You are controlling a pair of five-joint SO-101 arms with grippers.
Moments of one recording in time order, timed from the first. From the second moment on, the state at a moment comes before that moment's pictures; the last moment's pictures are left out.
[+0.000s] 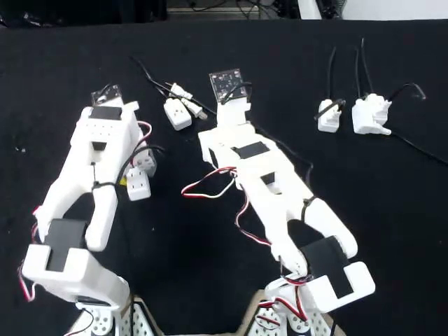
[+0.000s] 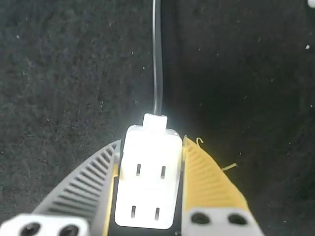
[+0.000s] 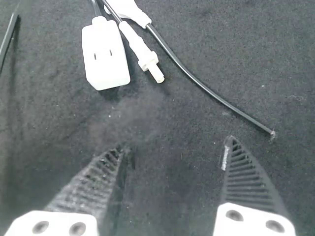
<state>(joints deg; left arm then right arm) -0.5 2.8 15.1 75.2 23.9 -20.9 -2.2 37.2 24.4 -4.7</state>
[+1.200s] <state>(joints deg) -14.4 -18.1 38.5 61.1 13.5 -20.9 -2.2 37.2 24.4 -4.7</state>
